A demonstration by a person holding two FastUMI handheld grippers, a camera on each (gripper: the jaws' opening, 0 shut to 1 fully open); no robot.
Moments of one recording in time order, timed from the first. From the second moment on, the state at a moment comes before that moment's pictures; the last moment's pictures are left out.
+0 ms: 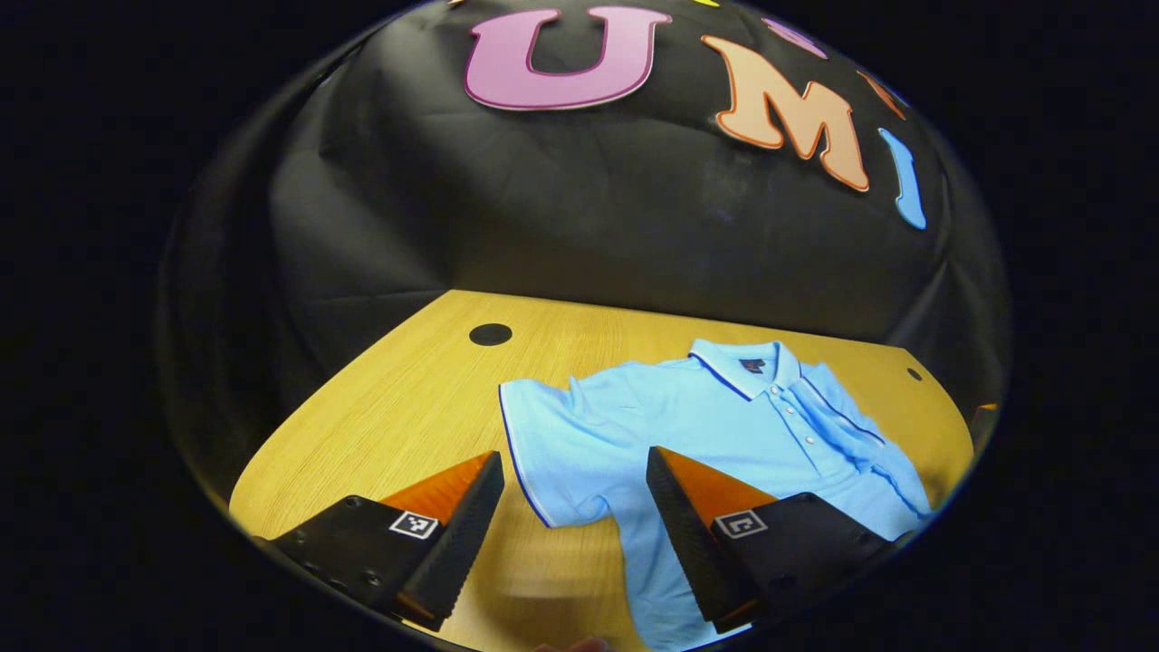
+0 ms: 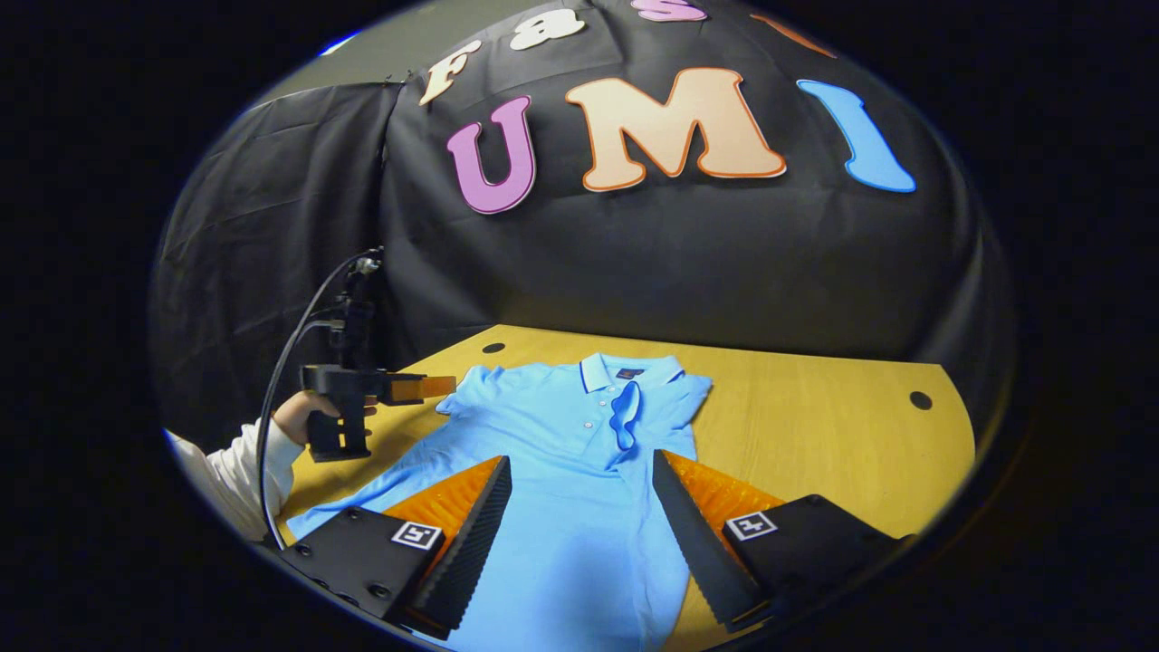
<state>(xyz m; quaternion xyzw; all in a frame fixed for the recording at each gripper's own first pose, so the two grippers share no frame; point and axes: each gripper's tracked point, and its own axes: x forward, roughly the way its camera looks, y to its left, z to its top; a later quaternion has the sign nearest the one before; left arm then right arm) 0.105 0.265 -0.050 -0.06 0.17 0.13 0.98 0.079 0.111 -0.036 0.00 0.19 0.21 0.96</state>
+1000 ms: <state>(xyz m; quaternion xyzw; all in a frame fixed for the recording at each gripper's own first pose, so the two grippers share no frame) 0.140 0.281 -0.082 -0.04 0.24 0.14 0.96 0.031 0.000 -0.039 0.06 0.17 0.07 0.98</state>
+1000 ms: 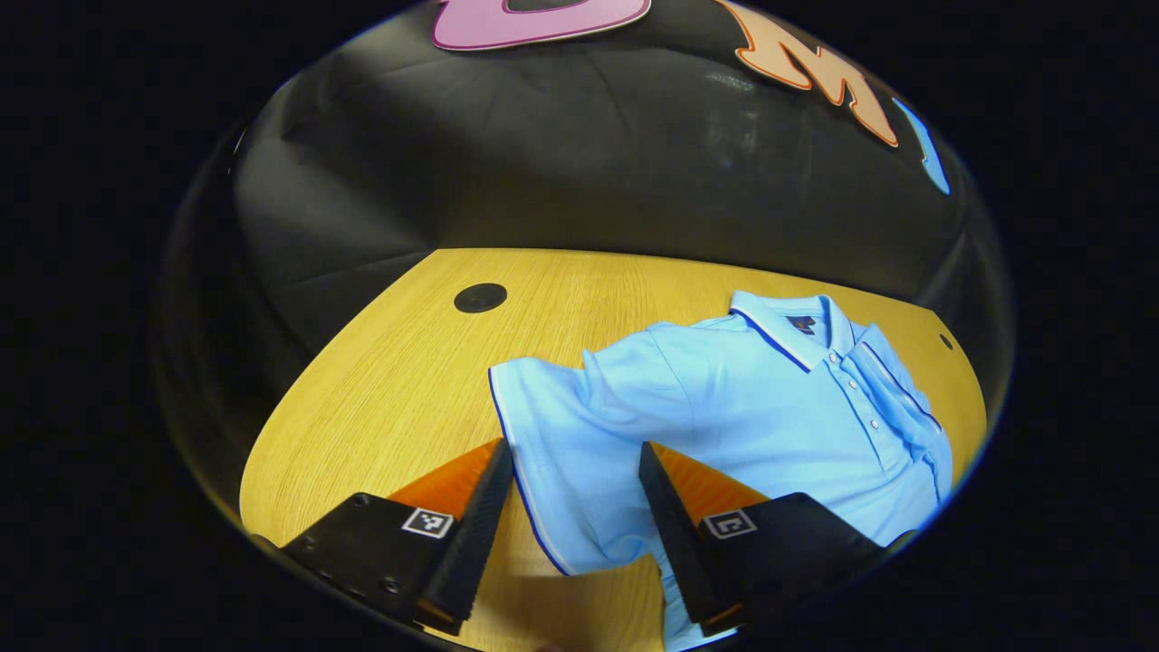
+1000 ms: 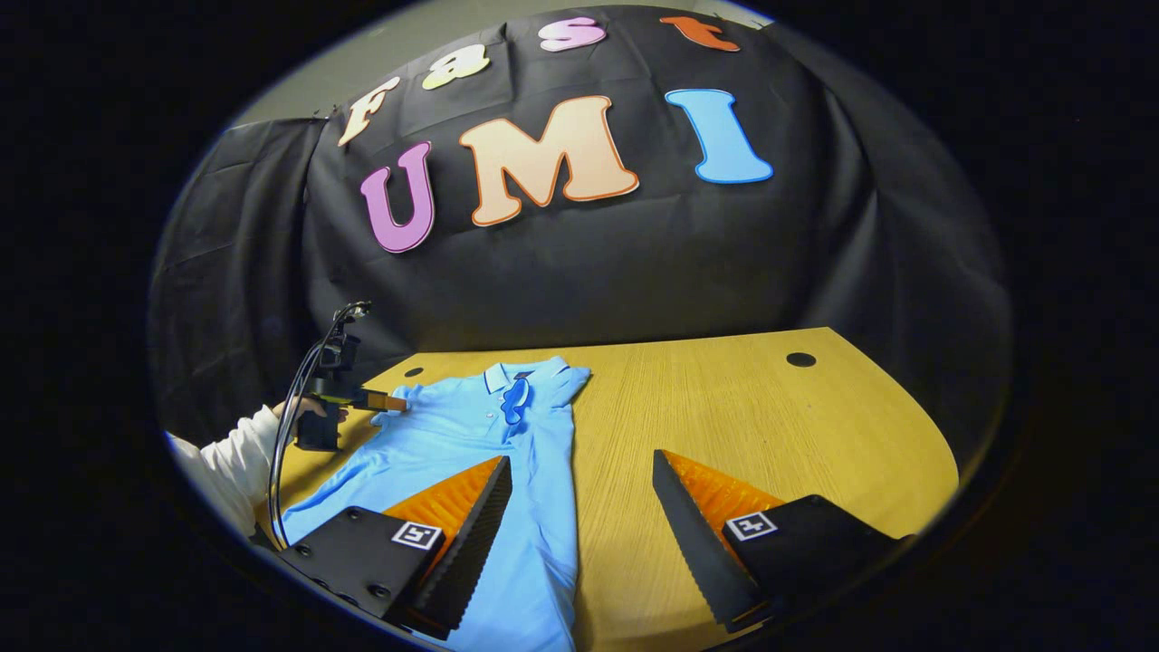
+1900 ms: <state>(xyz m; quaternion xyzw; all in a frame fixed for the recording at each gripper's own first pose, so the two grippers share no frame) 0.150 0.232 -0.017 -0.03 0.20 0.10 0.97 0.007 -0.021 -0.063 0.07 0.18 0.05 0.98</state>
